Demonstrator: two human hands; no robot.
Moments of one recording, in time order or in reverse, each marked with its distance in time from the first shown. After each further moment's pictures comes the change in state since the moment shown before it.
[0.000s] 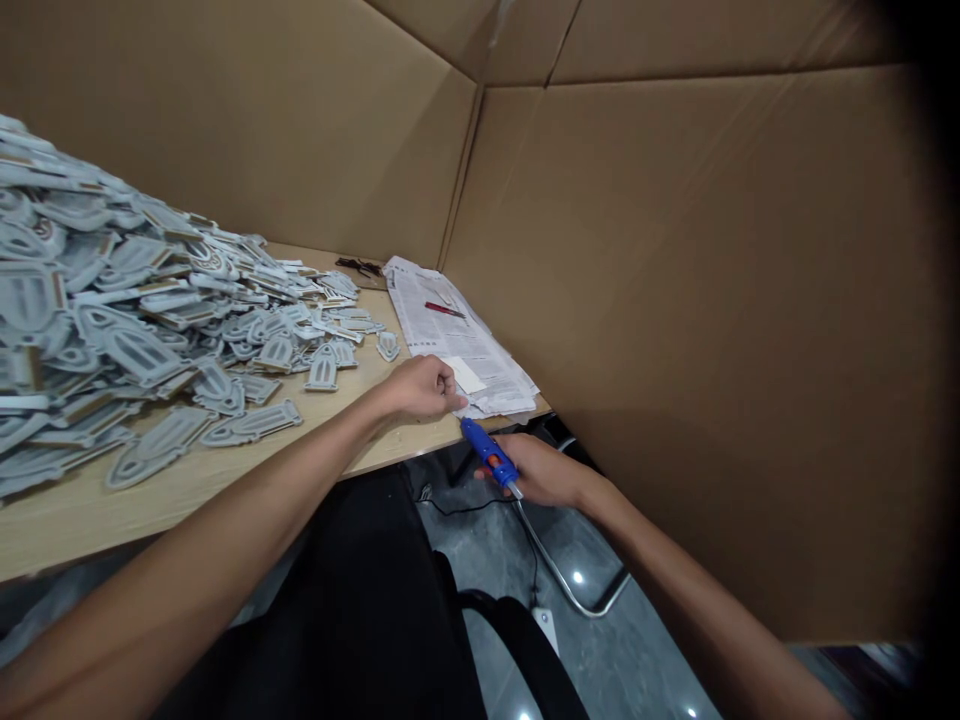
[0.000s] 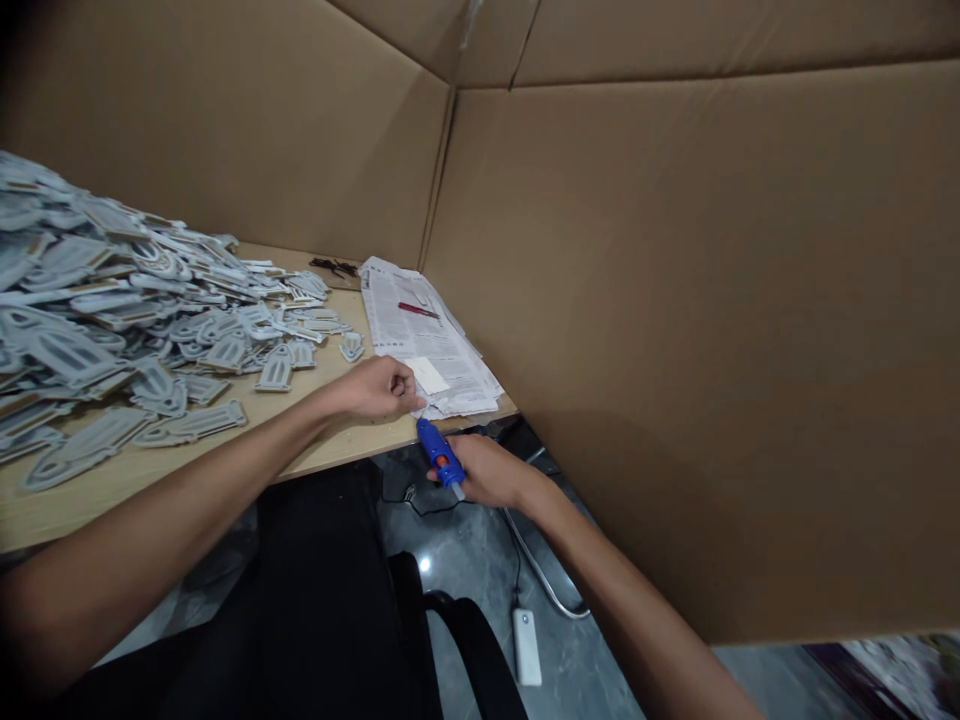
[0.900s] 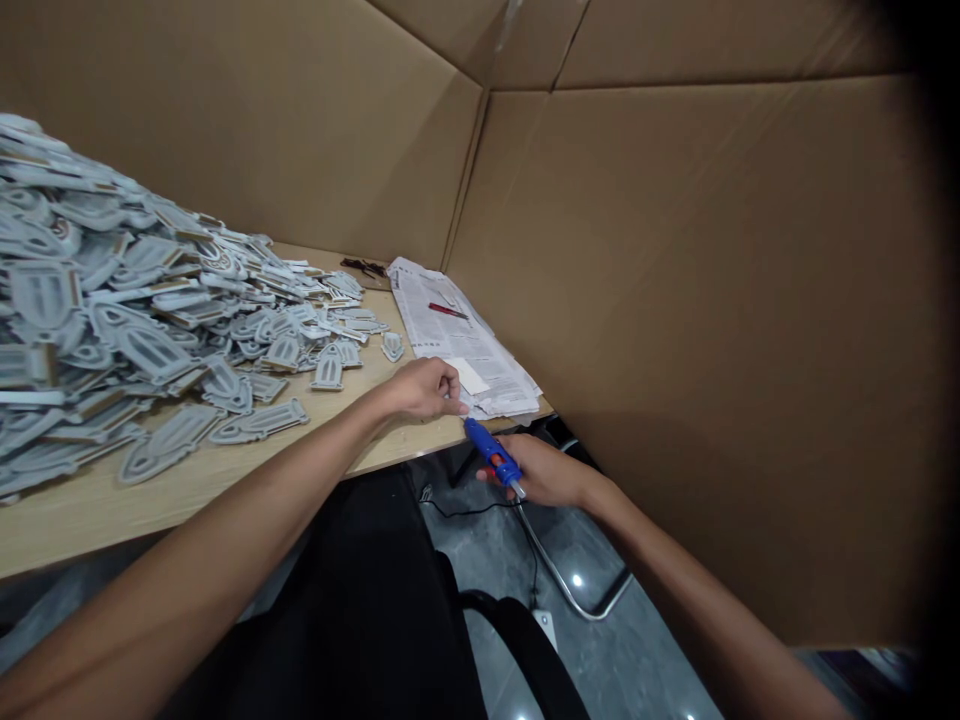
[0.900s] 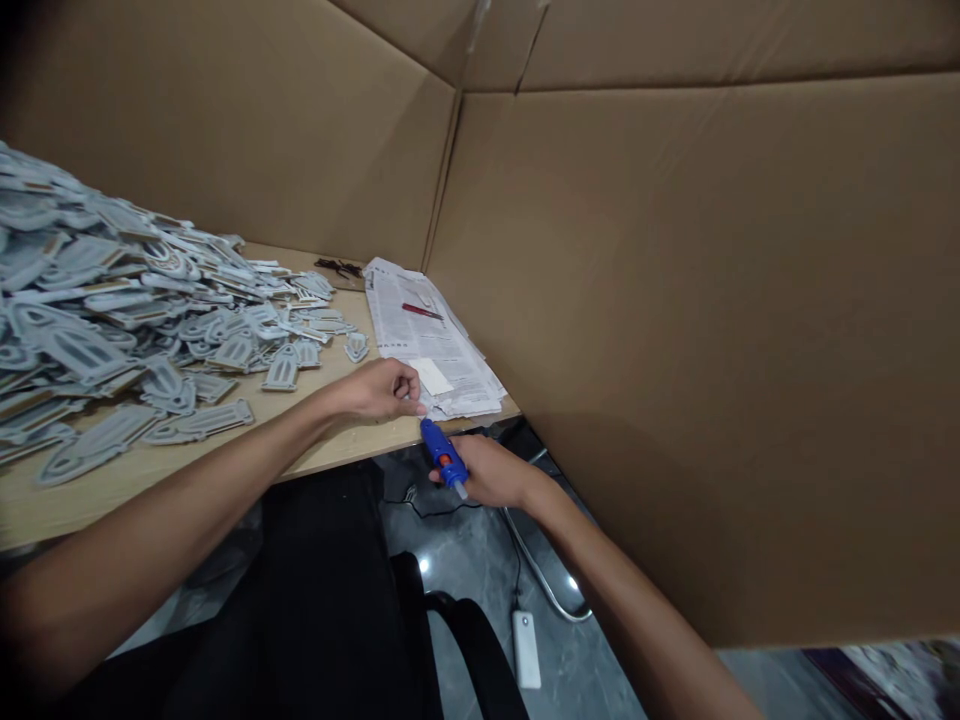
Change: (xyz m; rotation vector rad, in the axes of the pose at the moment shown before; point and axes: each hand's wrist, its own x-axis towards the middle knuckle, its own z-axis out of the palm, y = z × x) left_hand 0.003 -0.014 0.001 -0.067 -0.037 0.095; right_hand 0.001 -0.005 0.000 0.073 -0.013 0.067
